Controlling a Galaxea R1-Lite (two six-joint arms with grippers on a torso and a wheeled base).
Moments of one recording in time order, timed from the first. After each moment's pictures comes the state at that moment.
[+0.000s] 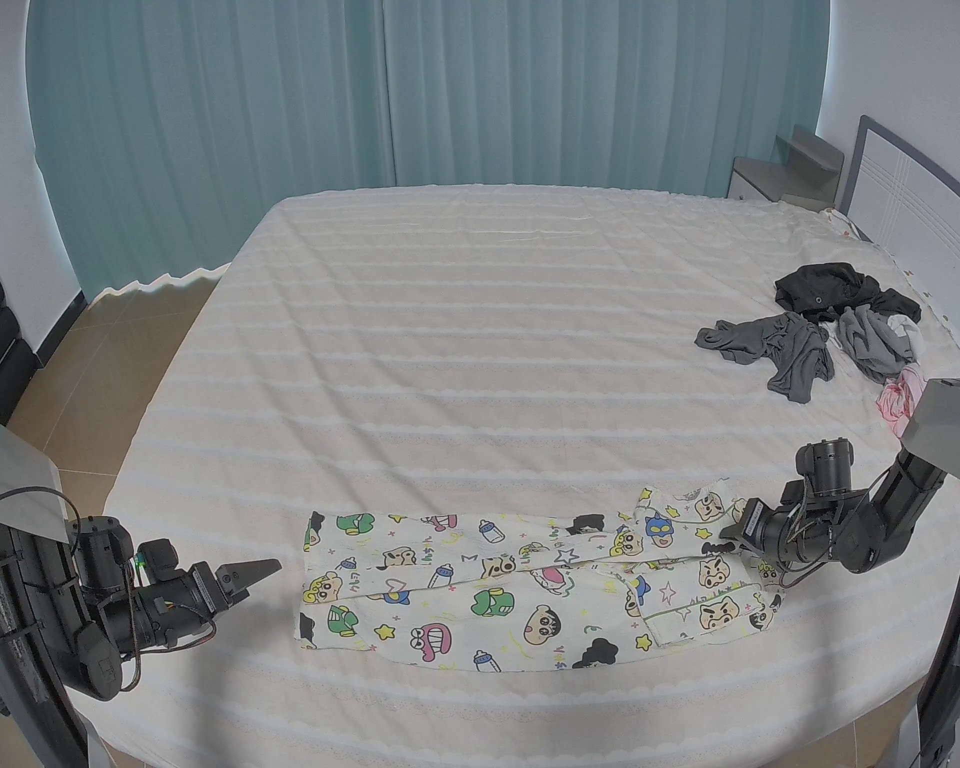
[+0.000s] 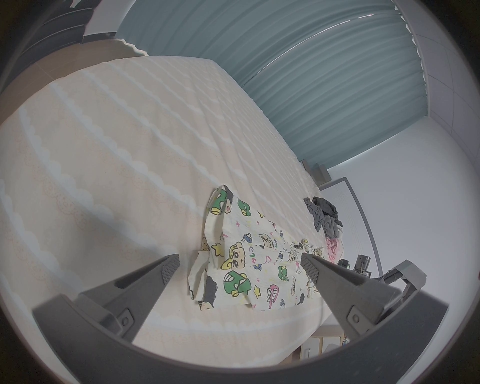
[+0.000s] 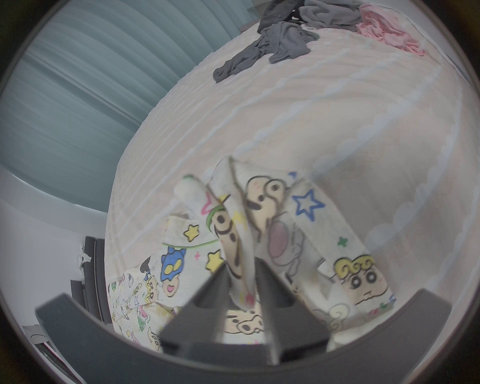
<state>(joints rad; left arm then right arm) 0.13 2.10 -0.05 -1.55 -0.64 -0.61 0.05 2.14 -0.66 -0.73 0.20 0.63</state>
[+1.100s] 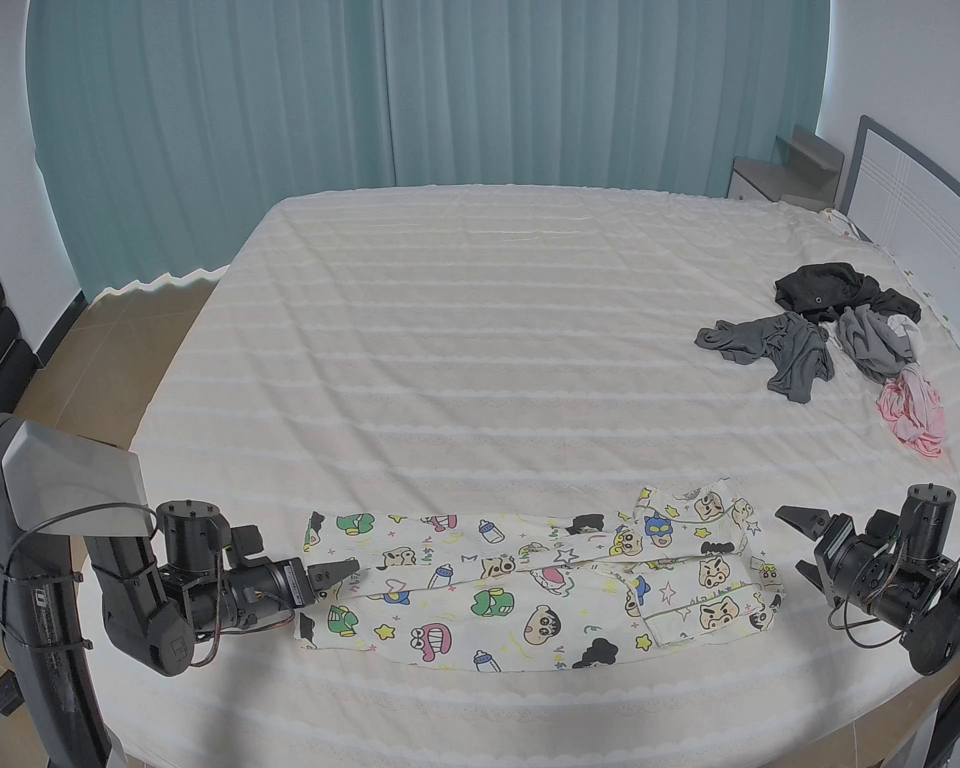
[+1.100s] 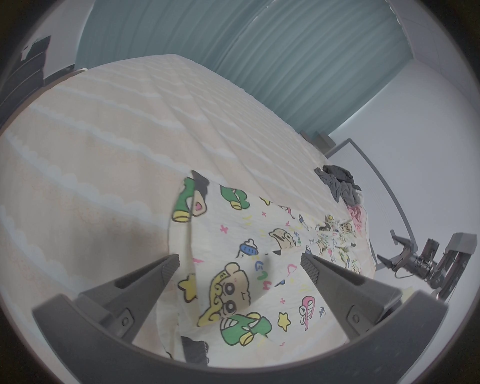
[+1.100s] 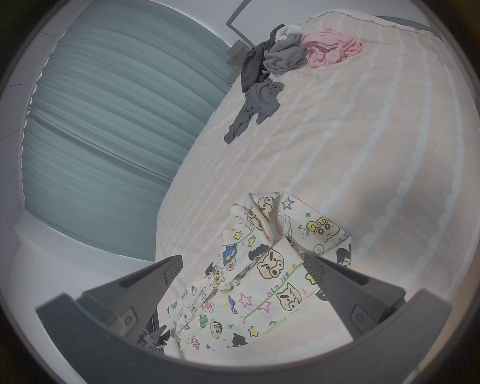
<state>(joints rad) -0.12 2.24 -0.35 -1.35 -0.40 -0.44 0.00 1.83 -0.03 -1.38 0.20 0.91</state>
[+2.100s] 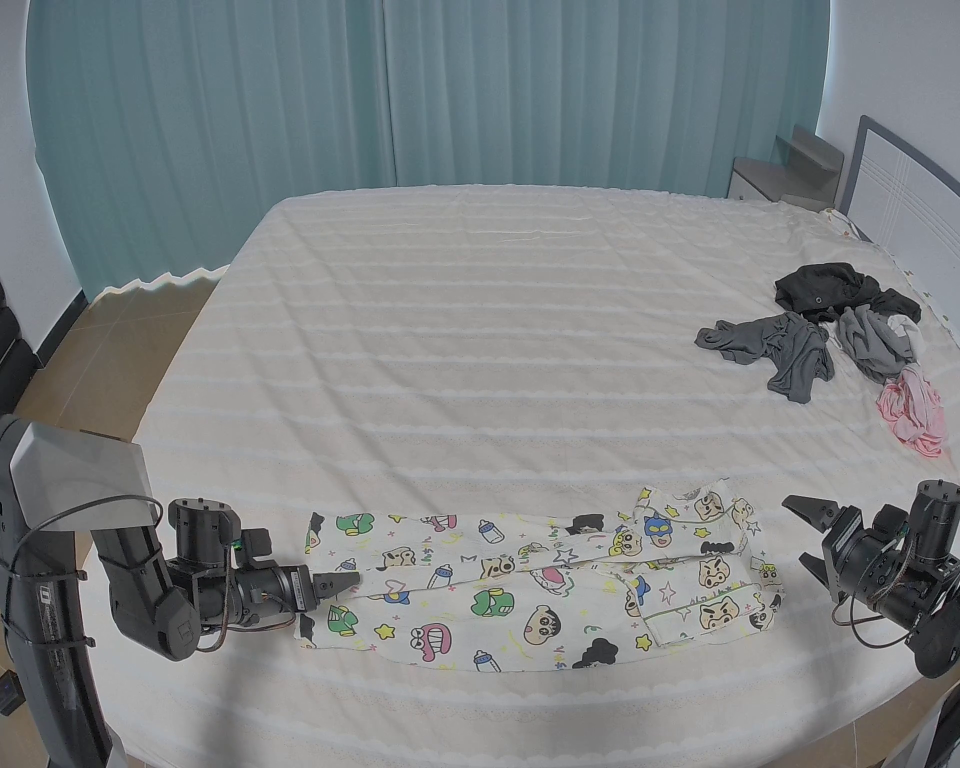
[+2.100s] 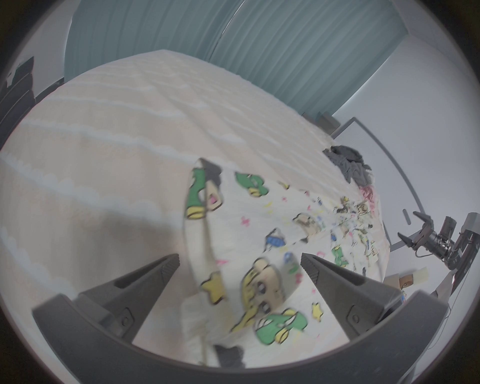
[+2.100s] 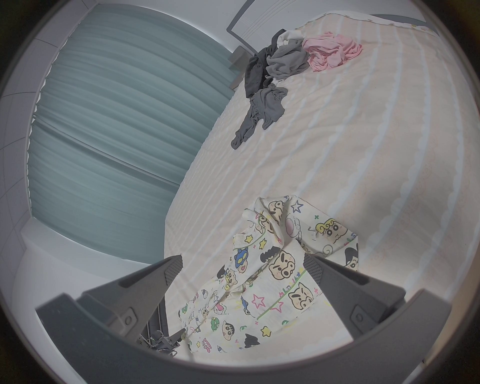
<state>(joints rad) -0.11 2.27 -0.44 -1.20 -0.39 -0.30 0.01 1.77 -0.02 -1.38 0.20 0.95</state>
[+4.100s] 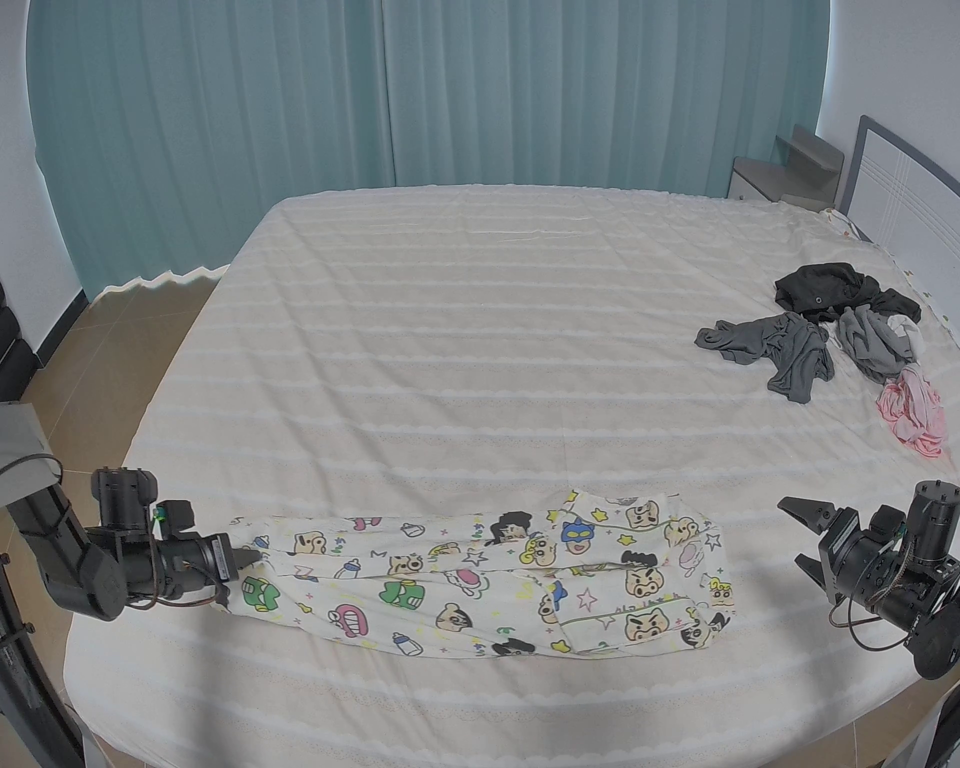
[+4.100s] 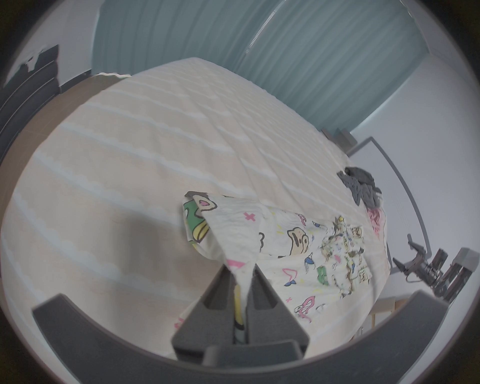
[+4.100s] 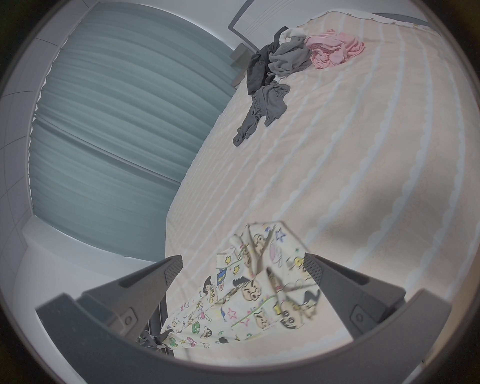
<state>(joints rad) 0.12 2.03 -0.45 -0.88 -0.48 -0.24 0.03 1.77 -0.02 -1.38 0.20 0.96</state>
